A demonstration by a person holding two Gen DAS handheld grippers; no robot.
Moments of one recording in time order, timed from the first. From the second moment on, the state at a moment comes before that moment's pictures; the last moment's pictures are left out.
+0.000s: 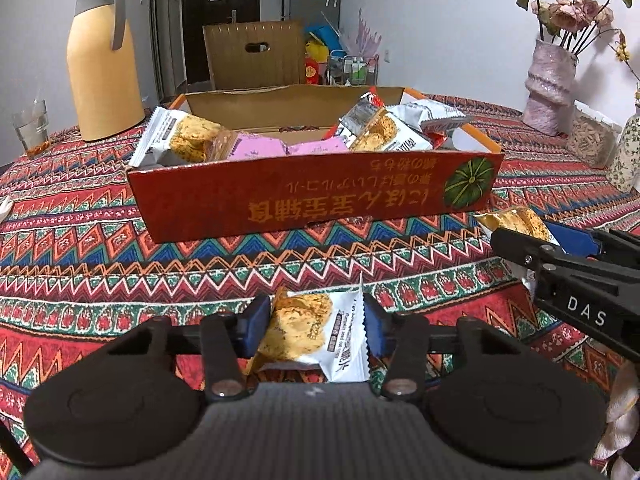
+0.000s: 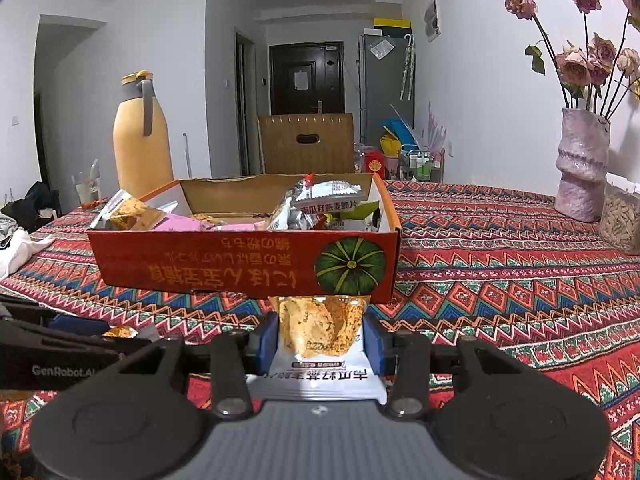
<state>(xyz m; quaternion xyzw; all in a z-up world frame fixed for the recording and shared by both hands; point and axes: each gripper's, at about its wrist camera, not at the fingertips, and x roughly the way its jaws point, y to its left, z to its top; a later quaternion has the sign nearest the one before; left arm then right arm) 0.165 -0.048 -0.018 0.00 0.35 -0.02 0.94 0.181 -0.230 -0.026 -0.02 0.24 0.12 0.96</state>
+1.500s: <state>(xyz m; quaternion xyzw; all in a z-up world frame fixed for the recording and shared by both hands) 0.164 -0.035 -0.017 0.00 0.34 0.00 0.94 0.177 -0.221 -0.021 -0.02 0.24 0.13 0.96</state>
